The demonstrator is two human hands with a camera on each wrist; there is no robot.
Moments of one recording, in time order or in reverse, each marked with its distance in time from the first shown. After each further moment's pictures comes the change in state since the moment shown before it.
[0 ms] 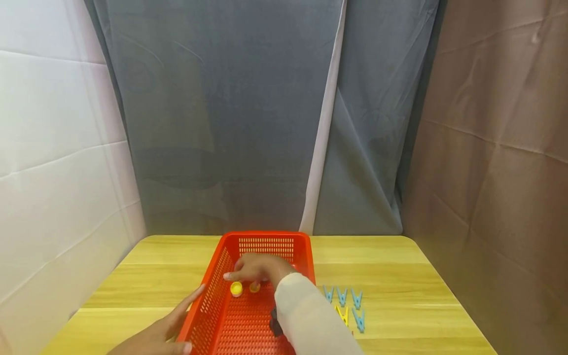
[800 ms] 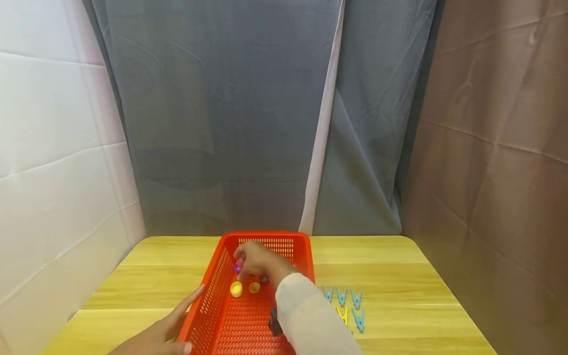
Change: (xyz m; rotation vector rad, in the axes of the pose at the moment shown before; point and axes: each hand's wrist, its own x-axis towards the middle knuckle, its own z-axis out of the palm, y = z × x) left_hand 0.002 -0.004 0.000 -0.011 0.022 -0.006; right_hand 0.003 -0.003 -0.002 0.151 0.242 -0.059
